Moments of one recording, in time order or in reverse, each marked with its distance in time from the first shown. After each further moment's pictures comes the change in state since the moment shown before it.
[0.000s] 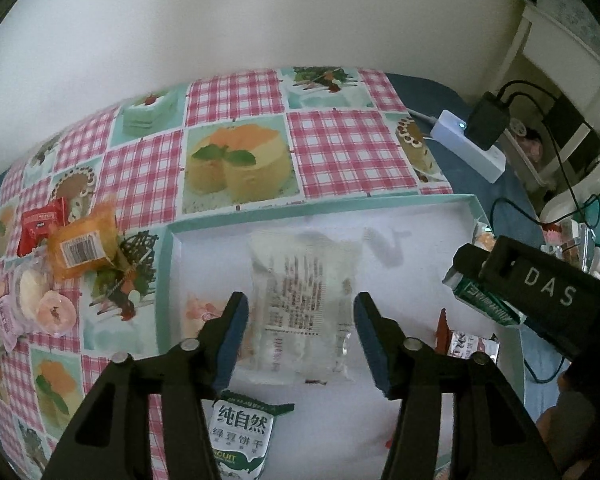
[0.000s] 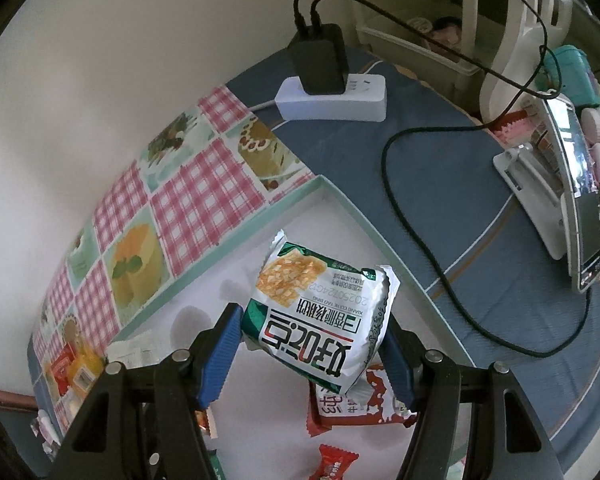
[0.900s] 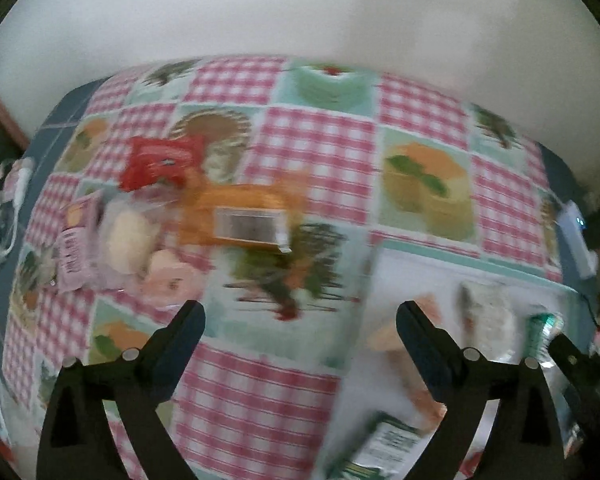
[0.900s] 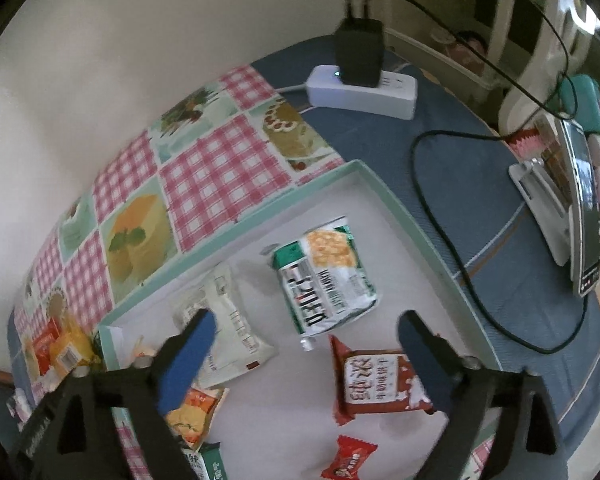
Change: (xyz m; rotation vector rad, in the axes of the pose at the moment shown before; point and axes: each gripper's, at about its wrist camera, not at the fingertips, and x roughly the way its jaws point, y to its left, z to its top) left arm -0.003 0.139 0.002 -0.367 0.059 0.216; right arm 0.008 0.032 -0.010 -0.115 0.007 -0.052
